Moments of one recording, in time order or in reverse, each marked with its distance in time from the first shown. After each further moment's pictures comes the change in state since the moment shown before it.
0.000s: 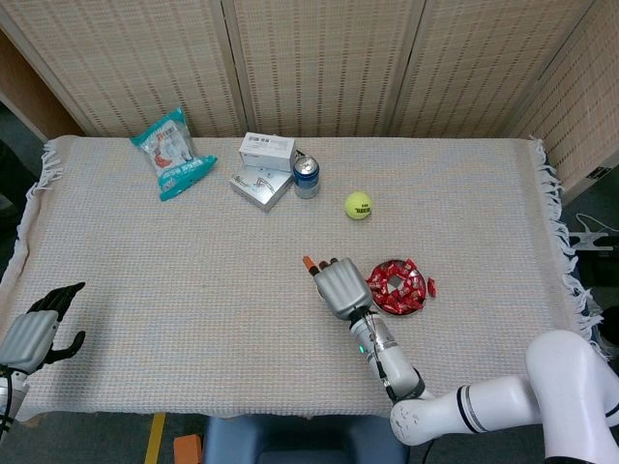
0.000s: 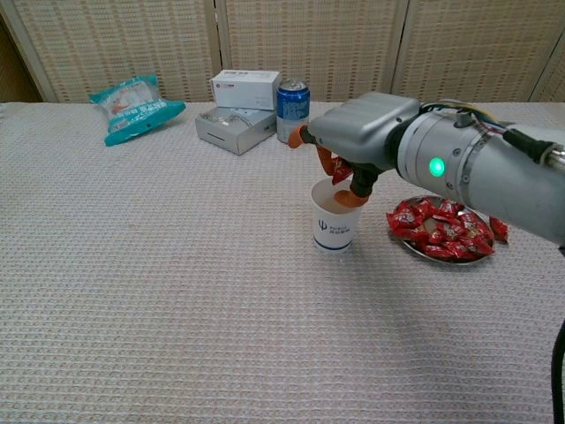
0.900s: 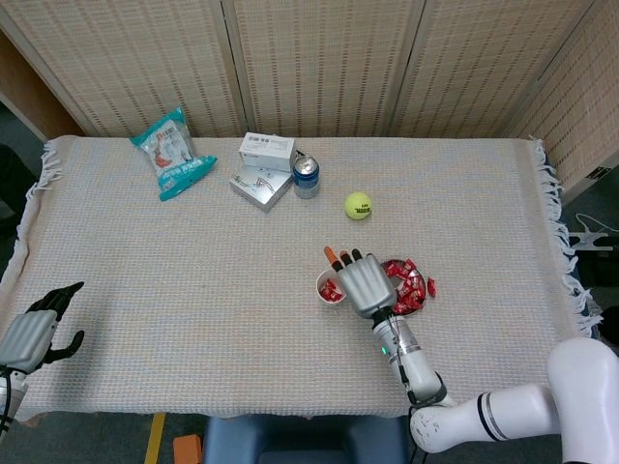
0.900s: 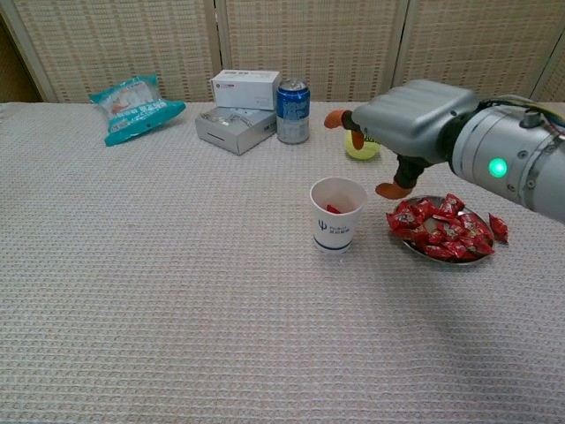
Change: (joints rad) left arm 0.000 0.001 -0.001 0.001 -0.002 -0.002 -0.001; right arm -0.088 0.056 -0.065 -0.008 -0.103 0.082 0.033
